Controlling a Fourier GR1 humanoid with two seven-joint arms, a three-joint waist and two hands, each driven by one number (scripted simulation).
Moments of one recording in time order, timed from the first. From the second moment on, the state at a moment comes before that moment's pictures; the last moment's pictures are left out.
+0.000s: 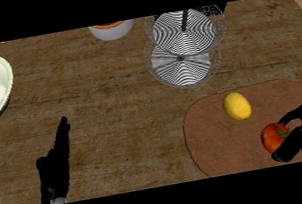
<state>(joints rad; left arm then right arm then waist) 0.07 0.22 -0.21 -1.41 0.09 0.31 -0.02 -0.39 -1.00 0.90 -1.58 -0.47 -0.31 1.20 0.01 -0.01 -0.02</state>
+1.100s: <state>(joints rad) 0.10 0.23 -0.20 -1.40 0.07 0.33 0.02 -0.67 -0.79 0.90 -1.46 0.14 -0.60 1.21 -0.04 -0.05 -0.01</state>
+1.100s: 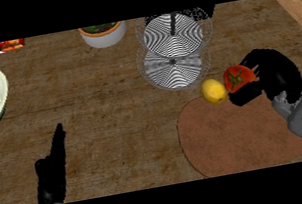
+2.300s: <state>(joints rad) 0.12 0.23 -0.18 -1.44 0.07 0.33 0.02 -1.12 -0.76 0.70 -1.24 0.49 -0.46 1.28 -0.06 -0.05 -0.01</state>
